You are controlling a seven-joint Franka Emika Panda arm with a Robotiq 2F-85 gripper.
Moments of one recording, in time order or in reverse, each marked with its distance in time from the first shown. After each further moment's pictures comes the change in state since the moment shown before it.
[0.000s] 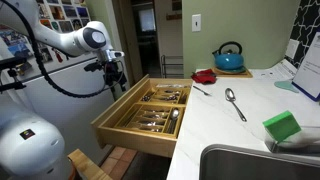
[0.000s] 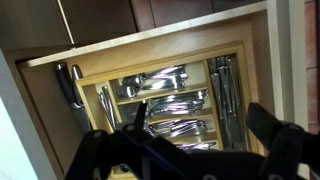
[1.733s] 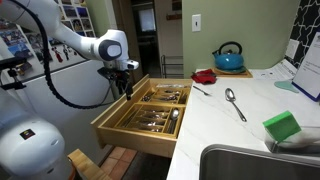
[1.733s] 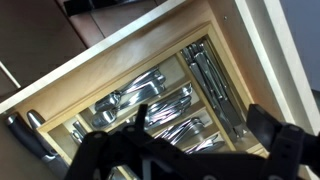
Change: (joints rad) arm -0.002 0.083 -0.160 -0.063 0.224 0.183 0.033
